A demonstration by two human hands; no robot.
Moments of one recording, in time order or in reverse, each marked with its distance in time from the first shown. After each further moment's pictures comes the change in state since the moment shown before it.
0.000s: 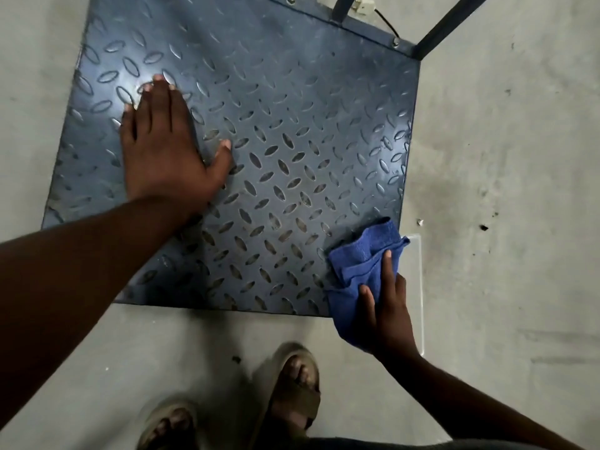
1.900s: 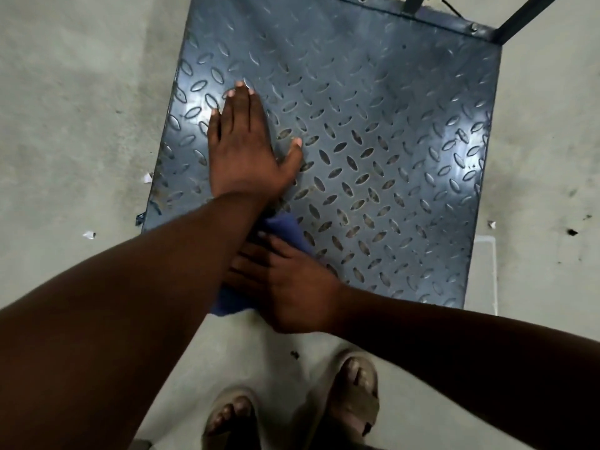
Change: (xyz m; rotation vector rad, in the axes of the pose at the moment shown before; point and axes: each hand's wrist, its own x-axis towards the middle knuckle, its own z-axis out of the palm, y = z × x) left_hand -0.001 0.000 -0.004 0.005 -0.021 -0.029; right_hand 0.027 -0.194 0.114 -0.342 -0.419 -1.266
